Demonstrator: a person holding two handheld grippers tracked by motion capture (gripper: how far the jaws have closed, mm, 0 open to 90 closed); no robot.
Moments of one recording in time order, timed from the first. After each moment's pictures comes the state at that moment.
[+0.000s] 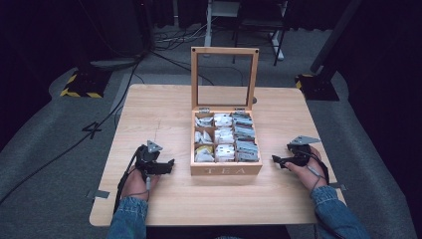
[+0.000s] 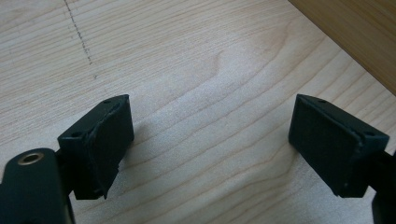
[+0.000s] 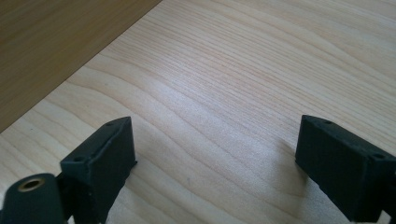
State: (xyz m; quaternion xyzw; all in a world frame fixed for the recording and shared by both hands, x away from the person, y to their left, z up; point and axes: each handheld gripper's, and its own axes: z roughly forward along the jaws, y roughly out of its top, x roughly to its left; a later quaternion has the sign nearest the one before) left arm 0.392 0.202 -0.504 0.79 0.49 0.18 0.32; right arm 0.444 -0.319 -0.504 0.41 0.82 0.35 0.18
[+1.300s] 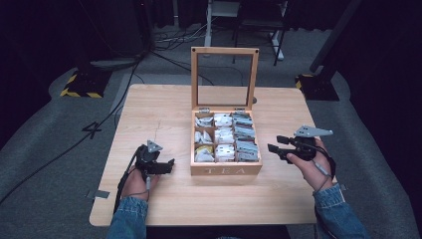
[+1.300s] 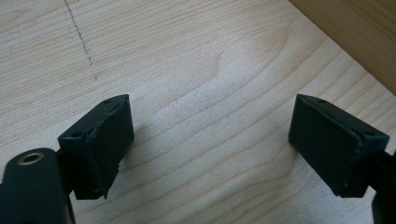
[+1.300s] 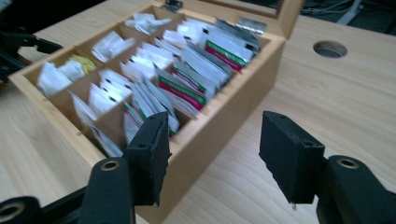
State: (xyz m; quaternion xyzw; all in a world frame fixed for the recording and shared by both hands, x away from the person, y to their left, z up) left arm 0.393 0.202 -0.504 0.79 0.49 0.19 0.32; right arm 0.407 -0.280 -0.409 0.37 0.80 0.45 0.15
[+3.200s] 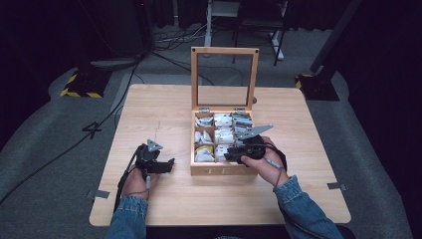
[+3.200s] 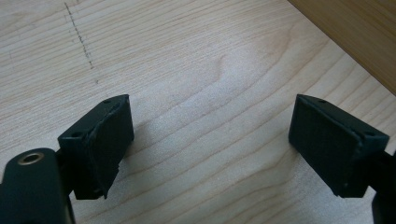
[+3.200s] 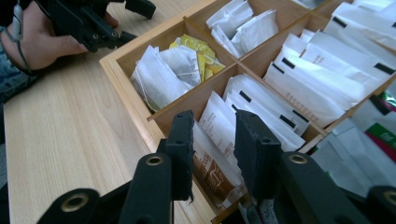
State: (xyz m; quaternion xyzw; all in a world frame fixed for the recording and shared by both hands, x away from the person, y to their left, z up) left arm 0.396 0.203 -0.504 0.79 0.49 0.18 0.32; right arm 0.421 -0.152 -0.428 0.27 0.87 0.41 0.03
